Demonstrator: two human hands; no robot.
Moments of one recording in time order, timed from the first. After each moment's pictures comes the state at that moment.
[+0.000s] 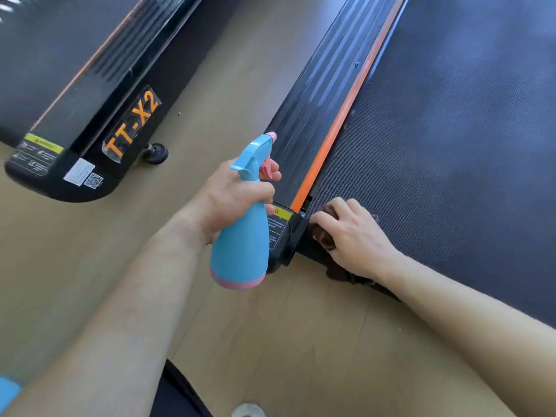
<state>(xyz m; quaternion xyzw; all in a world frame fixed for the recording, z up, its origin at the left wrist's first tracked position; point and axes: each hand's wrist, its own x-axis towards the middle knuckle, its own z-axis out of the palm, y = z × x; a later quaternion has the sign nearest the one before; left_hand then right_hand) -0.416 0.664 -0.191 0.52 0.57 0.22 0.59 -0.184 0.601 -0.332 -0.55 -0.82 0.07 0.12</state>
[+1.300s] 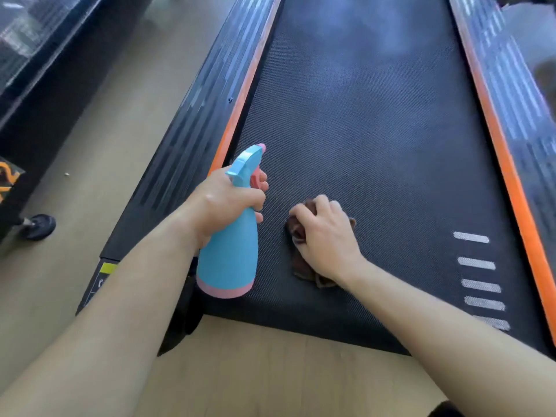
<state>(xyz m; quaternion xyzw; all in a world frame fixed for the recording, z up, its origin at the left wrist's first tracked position) -0.235 0.706 -0.213 0.58 0.50 0.15 0.63 -0.060 0.609 -0.342 -0.74 -0.64 -0.02 0.18</state>
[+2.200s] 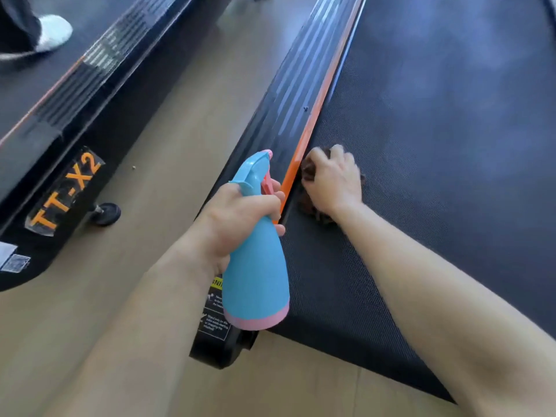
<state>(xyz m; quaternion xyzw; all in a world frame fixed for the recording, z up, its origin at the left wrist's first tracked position) -0.319 0.729 -0.207 0.47 0.54 0.23 0.66 -0.116 0.781 -0.334 -0.78 -0.60 0.00 0.19</state>
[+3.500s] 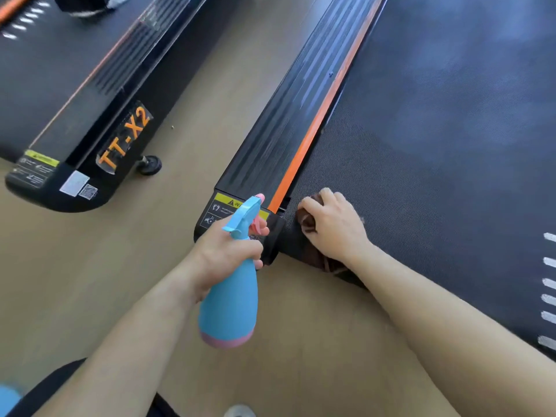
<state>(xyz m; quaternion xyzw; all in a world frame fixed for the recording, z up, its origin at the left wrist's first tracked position) -0.404 0.591 -0.205 0.49 0.61 0.15 0.60 -0.179 0.609 -0.332 -0.64 -0.75 0.06 0.16</state>
